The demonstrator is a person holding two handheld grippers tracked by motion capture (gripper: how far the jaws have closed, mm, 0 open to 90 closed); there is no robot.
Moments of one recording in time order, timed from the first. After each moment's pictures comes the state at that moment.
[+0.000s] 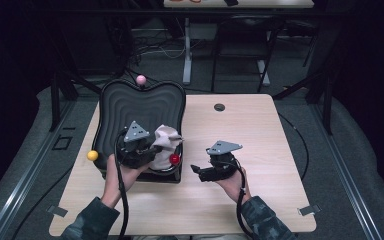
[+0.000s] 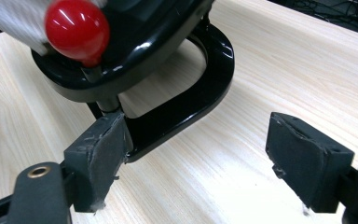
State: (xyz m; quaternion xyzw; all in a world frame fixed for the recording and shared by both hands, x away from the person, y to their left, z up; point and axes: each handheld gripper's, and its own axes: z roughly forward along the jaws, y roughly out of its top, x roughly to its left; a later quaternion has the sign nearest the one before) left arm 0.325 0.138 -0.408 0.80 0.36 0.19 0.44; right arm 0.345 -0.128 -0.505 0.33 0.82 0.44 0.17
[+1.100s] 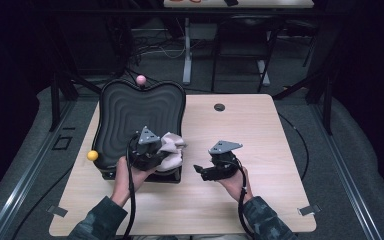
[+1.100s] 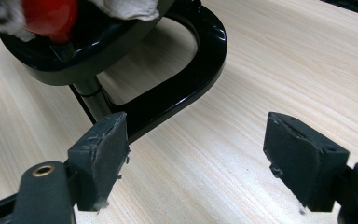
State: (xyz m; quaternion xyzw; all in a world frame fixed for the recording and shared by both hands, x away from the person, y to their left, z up) left arm 0.345 0.133 -0.451 0.82 0.38 0.17 0.38; right arm 0.352 -0.132 -0.513 0.34 0.82 0.43 0.16
